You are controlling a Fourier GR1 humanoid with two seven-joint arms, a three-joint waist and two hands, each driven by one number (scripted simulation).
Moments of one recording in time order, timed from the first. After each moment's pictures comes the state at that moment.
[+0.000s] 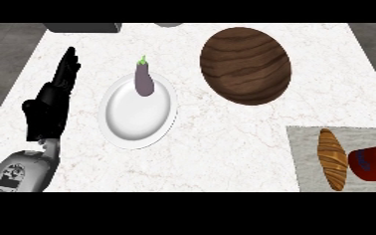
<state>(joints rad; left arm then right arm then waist) -0.22 0.40 -0.15 -1.58 0.02 0.32 0.14 0.08 -1.07 -0.23 -1.10 -0.05 0.50 -0.72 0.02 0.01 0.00</state>
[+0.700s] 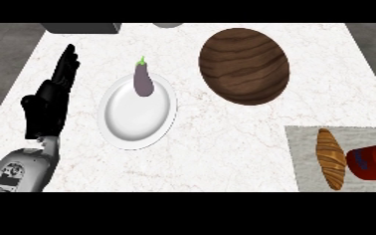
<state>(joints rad) -0.23 0.39 -0.13 -1.59 0.00 0.29 0.17 -0.01 -1.09 0.06 -1.10 0.22 0.42 -0.77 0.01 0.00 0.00</state>
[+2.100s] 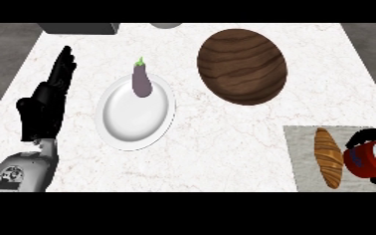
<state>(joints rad) -0.21 0.30 -0.03 -1.61 -0.09 0.20 0.18 -0.28 -0.81 0.18 -0.68 0.65 0.25 -0.88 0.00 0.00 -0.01</state>
